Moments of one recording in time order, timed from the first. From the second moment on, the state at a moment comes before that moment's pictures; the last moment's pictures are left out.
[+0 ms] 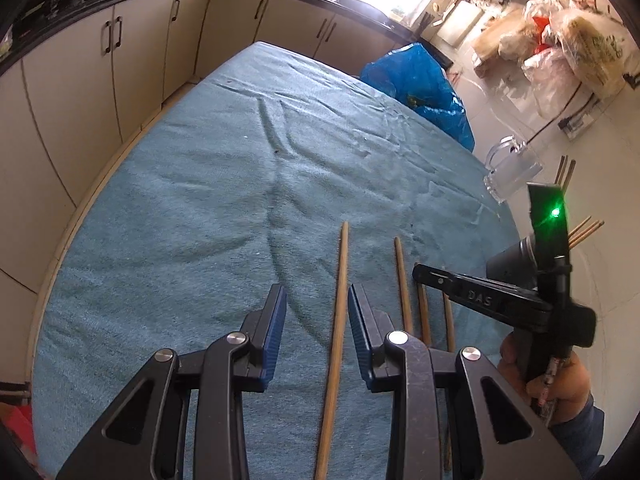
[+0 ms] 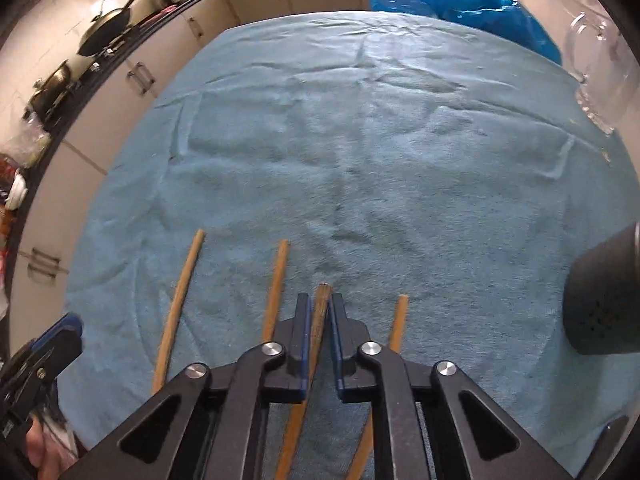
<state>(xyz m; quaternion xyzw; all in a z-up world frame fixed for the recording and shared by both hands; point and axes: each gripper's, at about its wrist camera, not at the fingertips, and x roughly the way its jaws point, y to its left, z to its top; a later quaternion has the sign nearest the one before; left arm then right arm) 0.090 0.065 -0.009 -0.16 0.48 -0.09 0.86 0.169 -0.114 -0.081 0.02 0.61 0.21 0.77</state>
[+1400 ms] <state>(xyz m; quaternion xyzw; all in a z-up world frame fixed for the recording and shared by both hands) 0.110 -0.050 0.055 -0.05 0.42 -0.11 0.90 0.087 -0.215 0.023 0.14 0.44 0.25 0.85</state>
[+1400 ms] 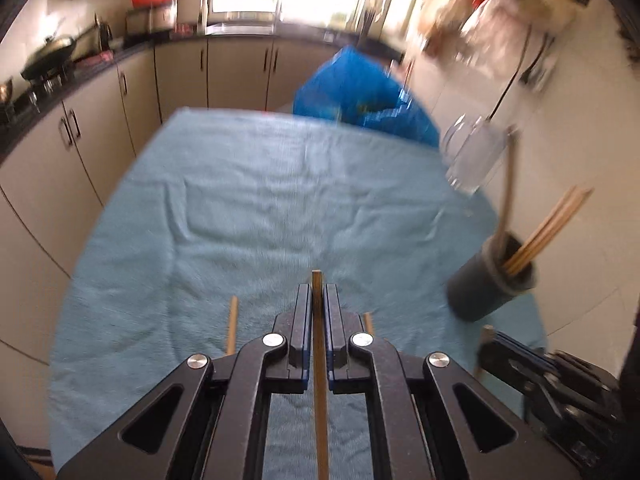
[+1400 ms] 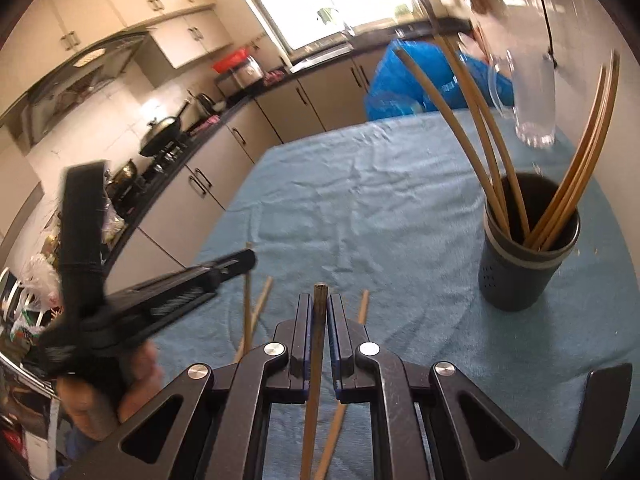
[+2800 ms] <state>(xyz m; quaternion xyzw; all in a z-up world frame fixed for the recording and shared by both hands) 0.024 -0.038 0.123 -0.06 0.33 -0.13 0.93 0.008 -0.222 0.088 0.12 0.26 0.27 0.92</state>
